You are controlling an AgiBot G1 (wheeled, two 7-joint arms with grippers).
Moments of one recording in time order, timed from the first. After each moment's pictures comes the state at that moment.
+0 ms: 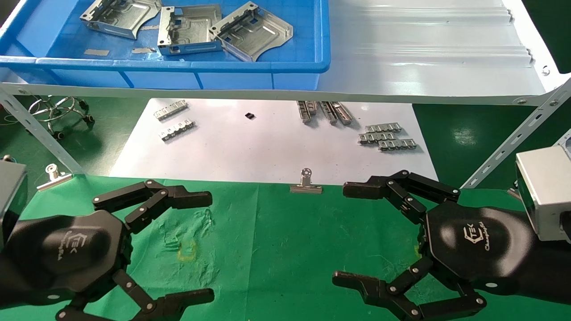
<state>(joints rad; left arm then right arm) -1.08 0.61 0.28 -1.28 0.73 1.49 -0.19 1.10 -0.55 -0.42 1.24 -0.63 -1.43 0.11</state>
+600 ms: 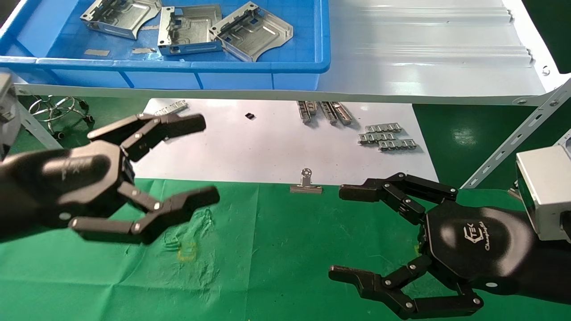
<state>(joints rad) -1.19 0.70 0.28 -1.19 0.74 1.36 -0.23 1.10 -0.55 -0.42 1.24 -0.63 -1.43 0.11</state>
